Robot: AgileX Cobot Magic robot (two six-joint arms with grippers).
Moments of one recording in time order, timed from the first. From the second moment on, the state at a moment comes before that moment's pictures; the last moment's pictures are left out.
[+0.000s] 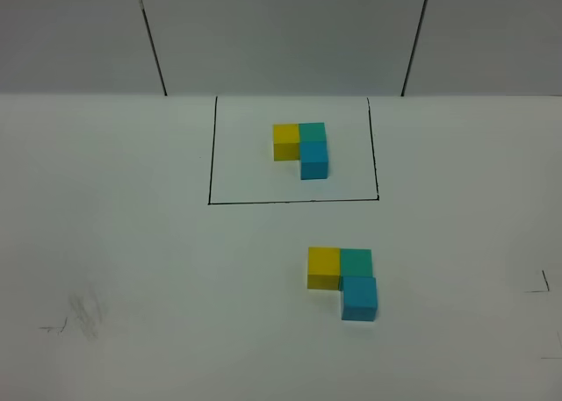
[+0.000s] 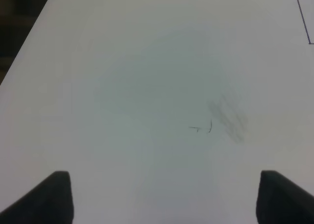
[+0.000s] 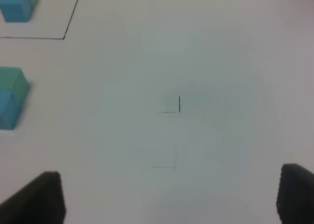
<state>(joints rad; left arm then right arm) 0.07 0.00 -0.51 0.09 1.07 -0.06 0.00 -0.01 -0.50 -0.02 1.07 -0.03</state>
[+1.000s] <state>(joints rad) 0.07 0.00 -0.51 0.09 1.07 -0.06 0.00 -0.01 -0.50 -0.06 1.07 0.01</state>
